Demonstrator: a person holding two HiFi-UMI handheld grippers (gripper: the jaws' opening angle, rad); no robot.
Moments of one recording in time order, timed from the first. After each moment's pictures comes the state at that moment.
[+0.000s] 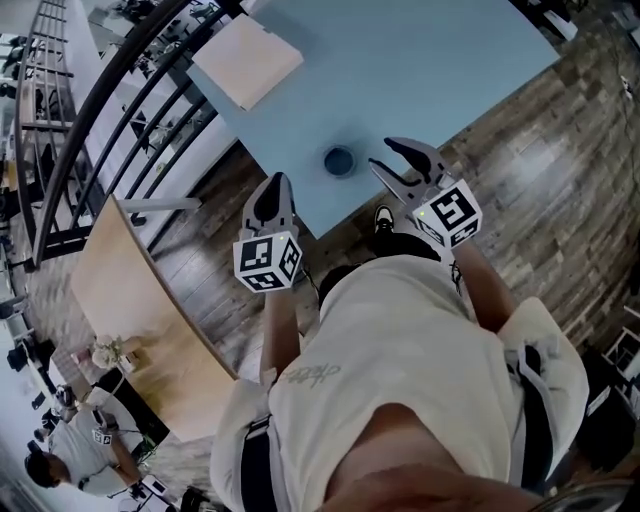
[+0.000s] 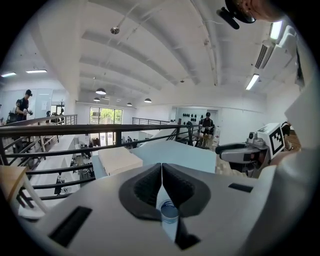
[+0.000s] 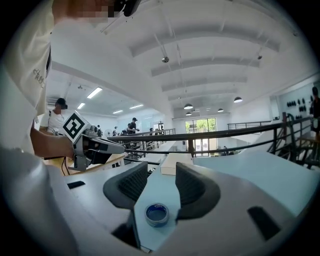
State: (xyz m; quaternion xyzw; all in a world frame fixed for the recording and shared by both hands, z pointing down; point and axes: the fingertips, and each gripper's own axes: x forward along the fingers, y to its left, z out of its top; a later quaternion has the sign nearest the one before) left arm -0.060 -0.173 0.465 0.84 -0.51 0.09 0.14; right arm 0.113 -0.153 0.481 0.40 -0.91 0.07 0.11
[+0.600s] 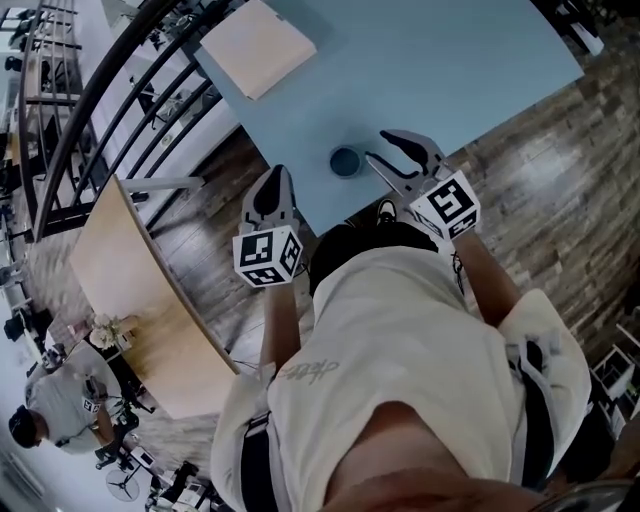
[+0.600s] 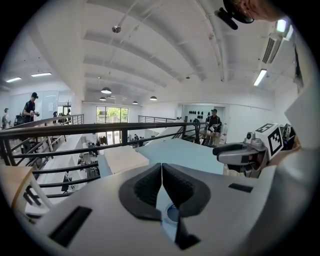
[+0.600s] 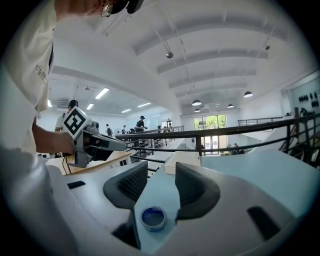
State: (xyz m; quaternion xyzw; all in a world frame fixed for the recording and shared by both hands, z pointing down) left arm -0.055 -0.199 0.467 0.82 -0.55 0.10 0.14; right arm 0.109 -0.195 0.488 0.35 -0.93 0.08 0.12
